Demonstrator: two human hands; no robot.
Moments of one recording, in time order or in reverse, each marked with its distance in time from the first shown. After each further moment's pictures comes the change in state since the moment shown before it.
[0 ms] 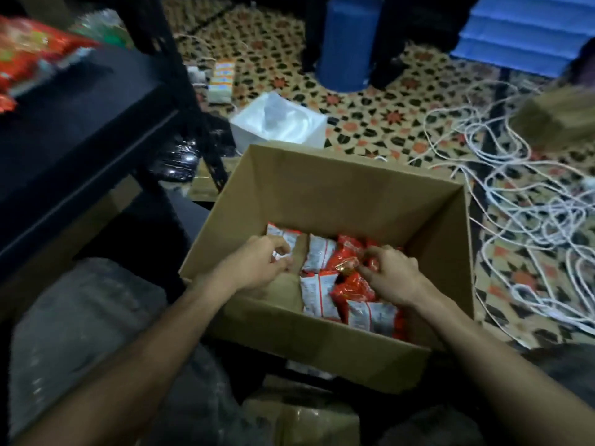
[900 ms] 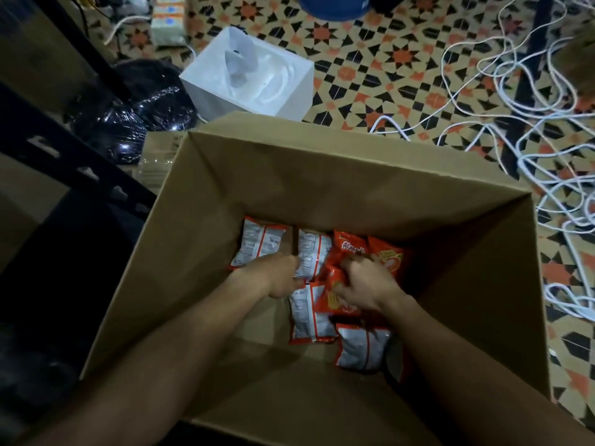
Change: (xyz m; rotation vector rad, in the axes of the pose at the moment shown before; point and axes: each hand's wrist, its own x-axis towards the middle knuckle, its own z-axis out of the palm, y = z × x) left_hand 0.177 -0.026 0.089 0.309 -0.547 -0.071; right_hand 0.159 0.053 0.093 -0.203 -0.214 -0.166
